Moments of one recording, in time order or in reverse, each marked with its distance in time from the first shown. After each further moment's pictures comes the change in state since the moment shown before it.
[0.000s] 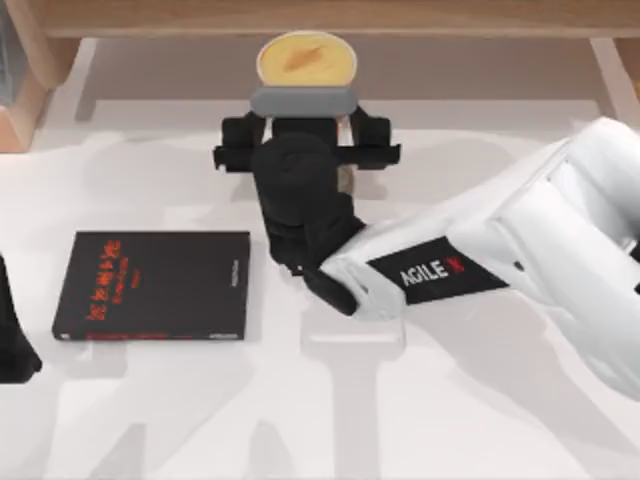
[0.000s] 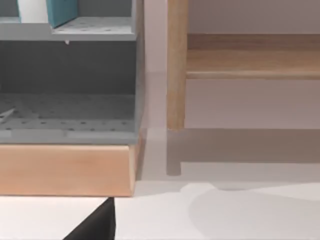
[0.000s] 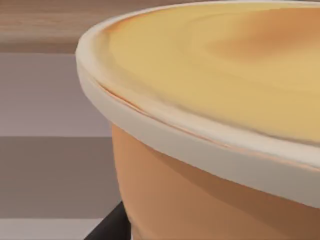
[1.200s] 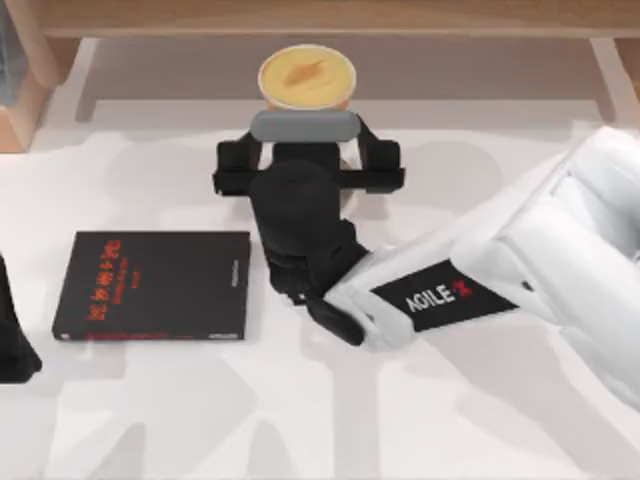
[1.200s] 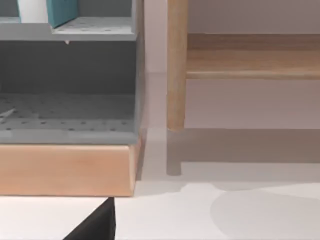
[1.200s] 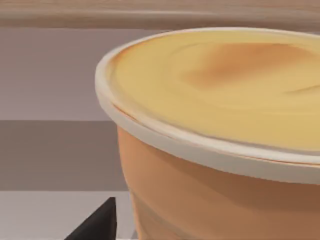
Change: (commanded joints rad) left arm 0.000 0.000 0.000 0.000 0.000 0.000; right arm 0.044 -0.055 -0.113 0.043 0.046 0.009
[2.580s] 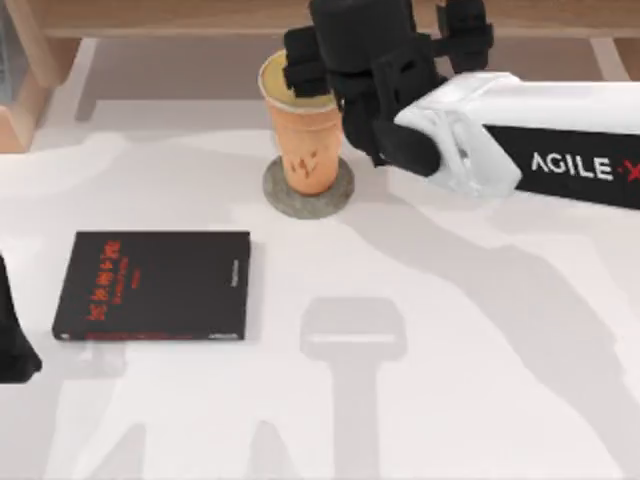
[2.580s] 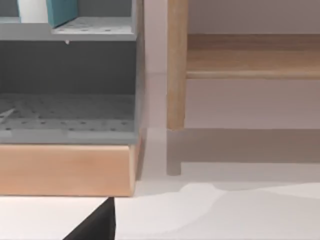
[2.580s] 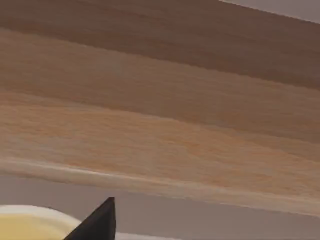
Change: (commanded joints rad) left arm 0.000 0.000 0.000 0.000 0.000 0.000; right arm -0.161 -0.311 0.138 -0.715 -0.121 -0.042
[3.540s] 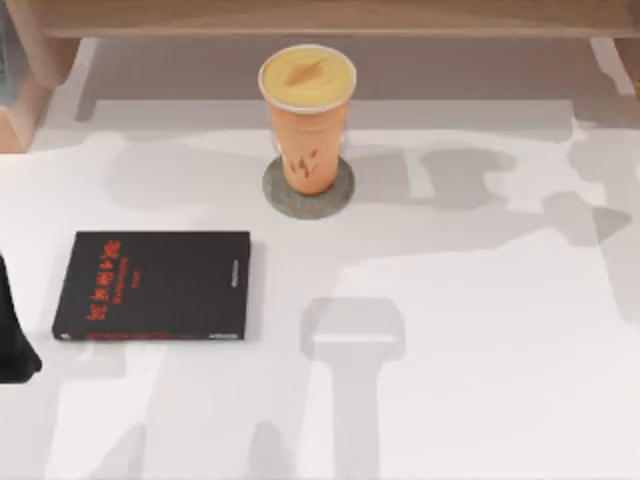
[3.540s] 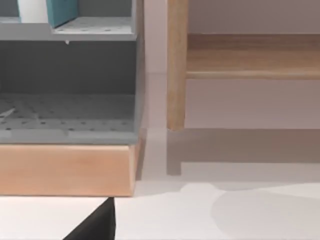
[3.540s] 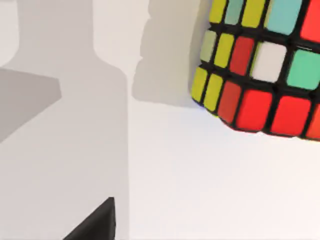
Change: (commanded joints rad) left arm 0.000 0.000 0.000 0.000 0.000 0.000; right arm -0.719 0.121 0.585 -1.543 -0.489 -0.117
